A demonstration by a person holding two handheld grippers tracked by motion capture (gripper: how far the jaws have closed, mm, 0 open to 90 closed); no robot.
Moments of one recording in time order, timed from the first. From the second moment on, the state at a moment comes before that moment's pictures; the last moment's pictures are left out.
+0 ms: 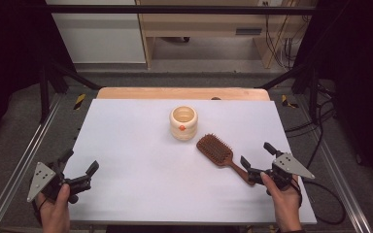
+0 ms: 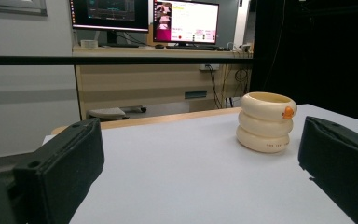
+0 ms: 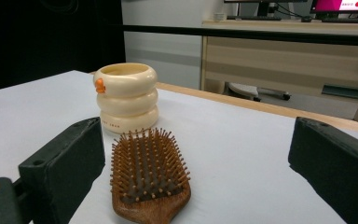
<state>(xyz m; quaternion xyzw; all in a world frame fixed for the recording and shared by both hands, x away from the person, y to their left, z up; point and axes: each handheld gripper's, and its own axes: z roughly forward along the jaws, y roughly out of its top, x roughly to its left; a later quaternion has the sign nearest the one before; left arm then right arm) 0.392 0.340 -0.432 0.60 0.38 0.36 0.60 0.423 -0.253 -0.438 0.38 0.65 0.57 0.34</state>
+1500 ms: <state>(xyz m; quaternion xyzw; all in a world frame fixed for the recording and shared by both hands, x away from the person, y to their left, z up) 0.393 0.336 -0.434 0.62 0.38 0.35 0.60 0.461 -0.208 -0.383 0.38 0.82 0.34 0.26</state>
